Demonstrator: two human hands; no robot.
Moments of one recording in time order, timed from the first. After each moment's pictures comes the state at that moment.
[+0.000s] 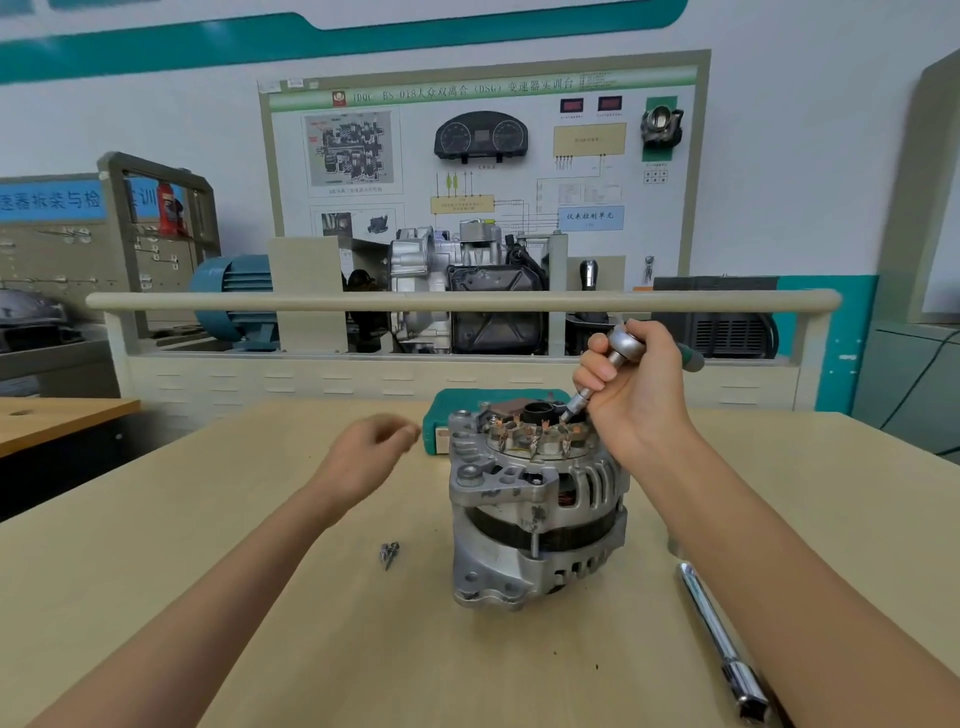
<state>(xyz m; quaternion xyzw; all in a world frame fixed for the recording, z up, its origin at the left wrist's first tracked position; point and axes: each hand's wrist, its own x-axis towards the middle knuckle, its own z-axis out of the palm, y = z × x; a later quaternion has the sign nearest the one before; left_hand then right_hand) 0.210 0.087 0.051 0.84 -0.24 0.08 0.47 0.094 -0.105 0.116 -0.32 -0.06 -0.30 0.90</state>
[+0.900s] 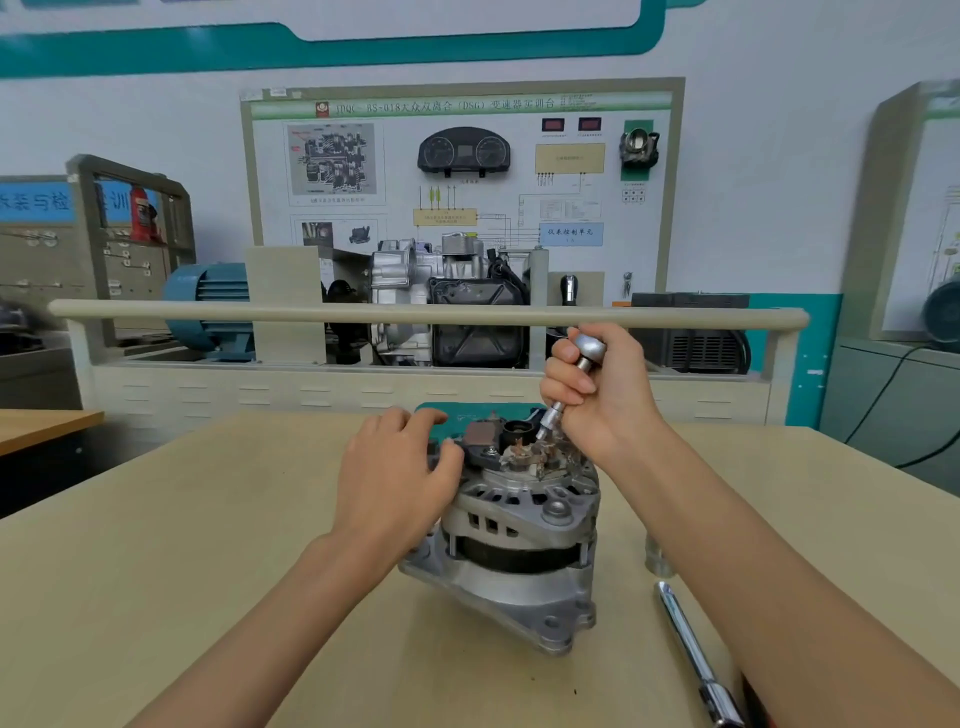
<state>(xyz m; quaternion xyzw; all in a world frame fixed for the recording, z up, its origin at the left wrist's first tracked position) 0.160 0.050 0.058 0.85 -0.27 0.34 0.30 0.092 -0.100 0.133 -0.35 -0.07 -0.21 0.91</state>
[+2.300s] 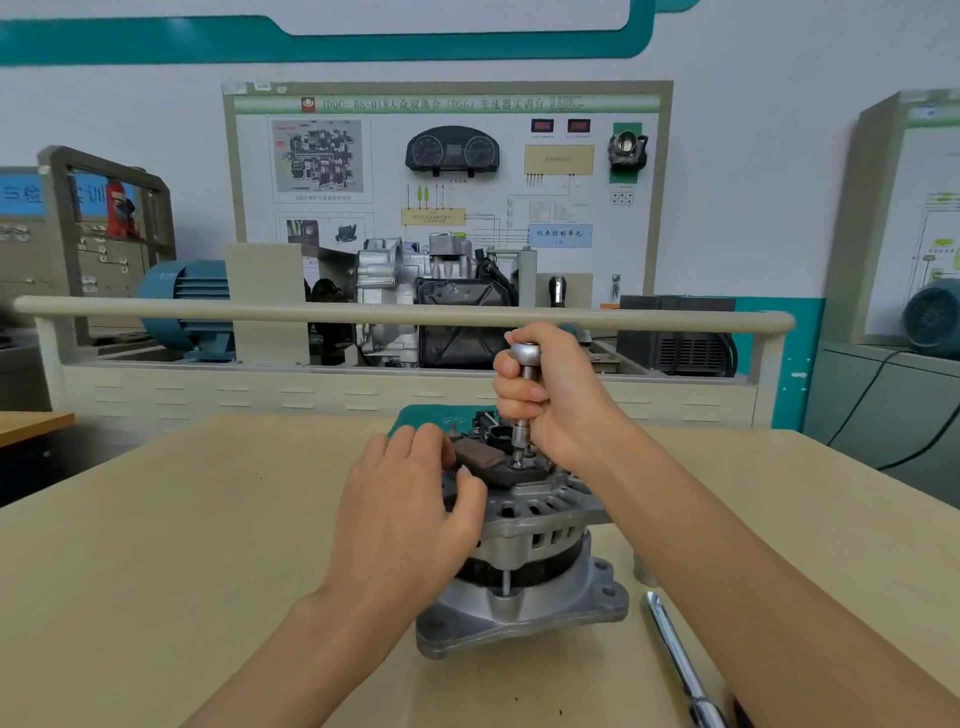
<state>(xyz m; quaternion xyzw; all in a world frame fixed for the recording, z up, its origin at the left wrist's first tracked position) 0.119 0.042 0.056 0.82 -0.31 0.36 0.32 0.101 -0.088 0.138 -0.53 -0.03 -0.17 0.83</state>
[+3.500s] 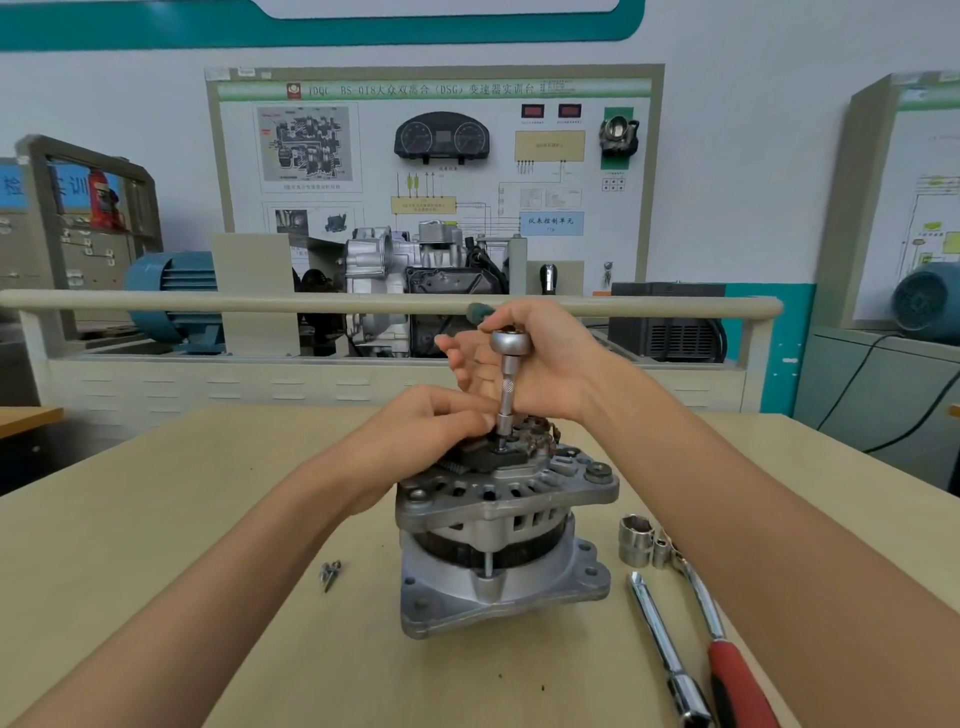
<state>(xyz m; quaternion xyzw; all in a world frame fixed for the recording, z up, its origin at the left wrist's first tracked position) 0.135 0.031 0.106 0.76 -0.40 -0.08 0.51 0.098 -0.097 0.157 -0.54 0.00 -0.02 0.84</state>
